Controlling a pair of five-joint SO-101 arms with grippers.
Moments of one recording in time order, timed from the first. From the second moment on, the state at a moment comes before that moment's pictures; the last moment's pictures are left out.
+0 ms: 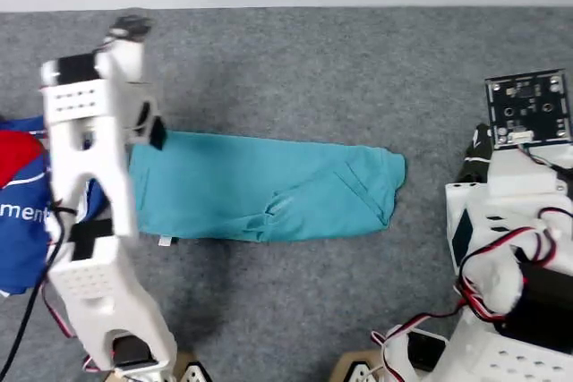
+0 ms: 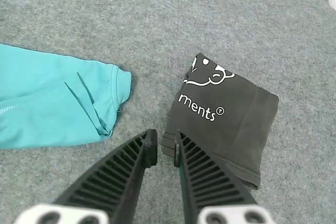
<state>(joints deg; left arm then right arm) -15.8 26.5 -29.5 96.7 -13.8 12.9 -47.8 -1.9 100.6 19.1</state>
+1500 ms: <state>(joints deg) -21.3 45.2 -33.6 98.9 -19.4 12.9 -47.8 -1.9 100.6 19.1</state>
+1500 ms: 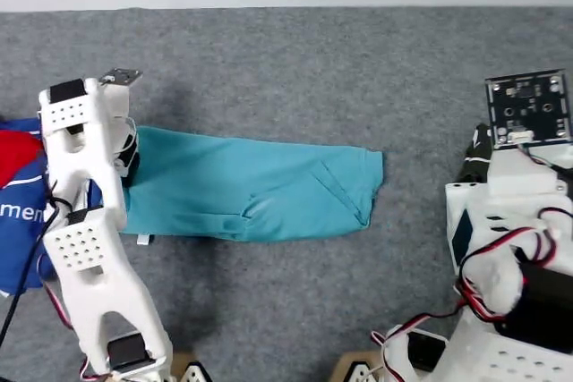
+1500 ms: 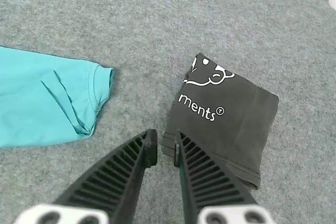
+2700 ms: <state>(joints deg) 25.3 15.8 -18.9 96.6 -3.8 12.9 -47.8 -1.9 100.6 19.1</state>
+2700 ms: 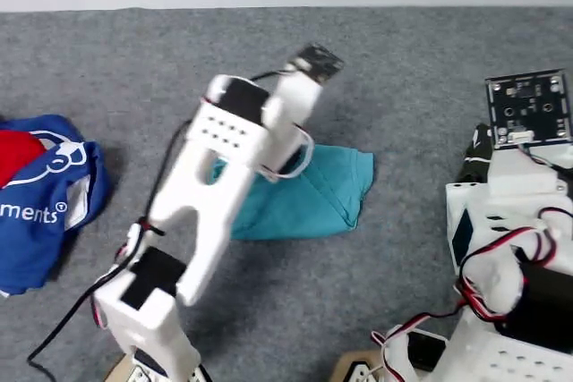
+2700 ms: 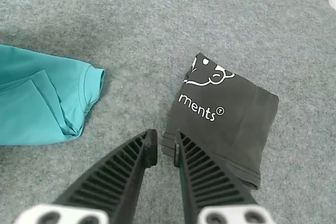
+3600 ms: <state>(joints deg) 34.3 39.5 -42.9 98.9 -0.7 12.9 -47.8 -1.9 100.6 19.1</state>
